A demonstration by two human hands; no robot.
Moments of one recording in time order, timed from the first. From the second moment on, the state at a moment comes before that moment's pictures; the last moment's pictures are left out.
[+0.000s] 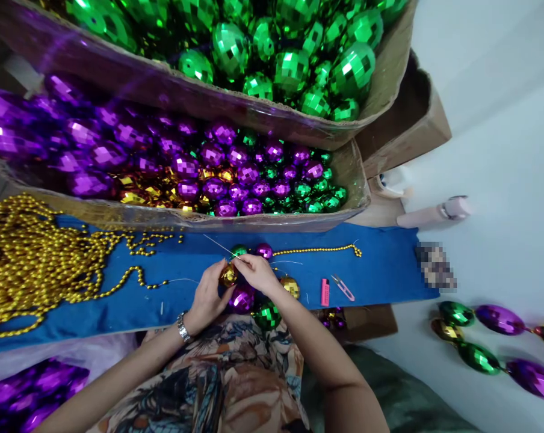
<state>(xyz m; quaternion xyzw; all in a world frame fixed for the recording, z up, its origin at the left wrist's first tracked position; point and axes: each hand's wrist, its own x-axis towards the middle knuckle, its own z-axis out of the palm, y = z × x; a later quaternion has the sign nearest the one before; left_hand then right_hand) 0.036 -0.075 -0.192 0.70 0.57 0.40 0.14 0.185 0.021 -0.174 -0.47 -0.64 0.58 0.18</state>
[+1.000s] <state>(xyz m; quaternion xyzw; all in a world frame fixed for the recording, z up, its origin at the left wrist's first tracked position) 0.023 -0.094 -0.184 0.71 0.58 0.40 0.08 0.169 0.013 -0.183 -0.49 -0.52 0.68 0.14</state>
